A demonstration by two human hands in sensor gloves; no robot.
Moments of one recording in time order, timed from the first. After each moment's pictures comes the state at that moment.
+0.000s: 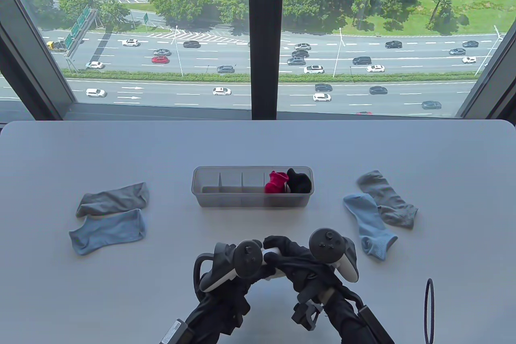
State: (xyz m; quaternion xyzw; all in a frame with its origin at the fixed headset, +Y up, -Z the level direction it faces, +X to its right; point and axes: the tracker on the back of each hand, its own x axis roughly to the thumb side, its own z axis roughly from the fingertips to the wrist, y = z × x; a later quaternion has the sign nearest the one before) left_hand -0.090 -0.711 -0.282 -0.07 -0.14 0.11 0.98; right_hand 0.097 -0.750 -0.303 0.17 0.14 0.85 0.48
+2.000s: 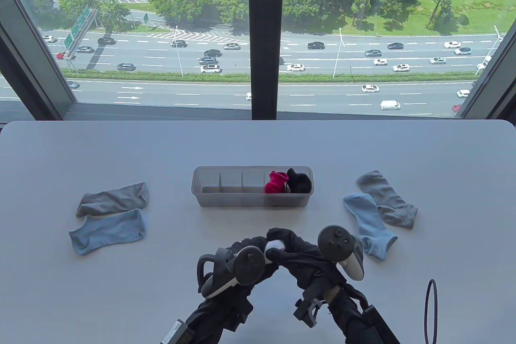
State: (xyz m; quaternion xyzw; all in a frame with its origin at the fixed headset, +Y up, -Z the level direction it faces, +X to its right) left_hand -0.090 -0.702 -0.277 -0.01 -0.18 0.14 0.97; right_hand 0.100 -0.728 -0.304 0.22 0.15 0.80 0.54
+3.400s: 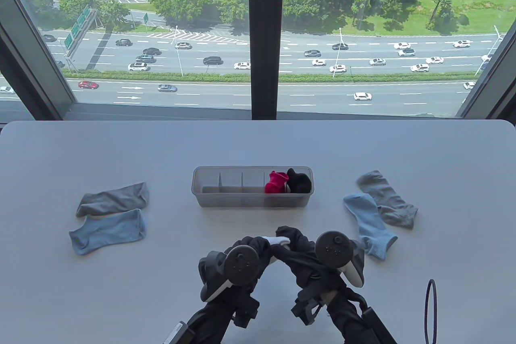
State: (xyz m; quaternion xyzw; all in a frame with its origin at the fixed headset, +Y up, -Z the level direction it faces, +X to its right) left_hand -0.092 -0.704 -0.276 0.04 -0.14 0.22 0.96; right_hand 0.105 -0.732 -0.299 0.15 0.05 0.88 0.45
